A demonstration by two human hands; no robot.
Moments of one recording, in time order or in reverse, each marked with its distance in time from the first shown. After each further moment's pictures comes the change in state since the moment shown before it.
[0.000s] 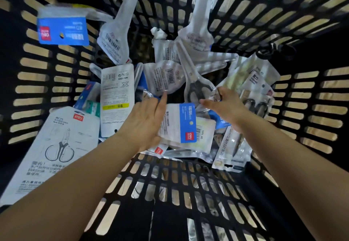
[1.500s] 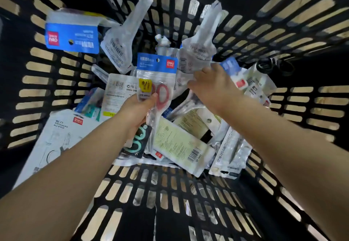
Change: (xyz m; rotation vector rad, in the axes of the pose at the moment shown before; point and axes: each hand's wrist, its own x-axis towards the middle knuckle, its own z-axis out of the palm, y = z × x) left_hand 0.030 -0.018 -0.017 -1.718 0.025 -0.860; right_hand 0.010 -0.071 0.009 -1.554 0.129 -0.809
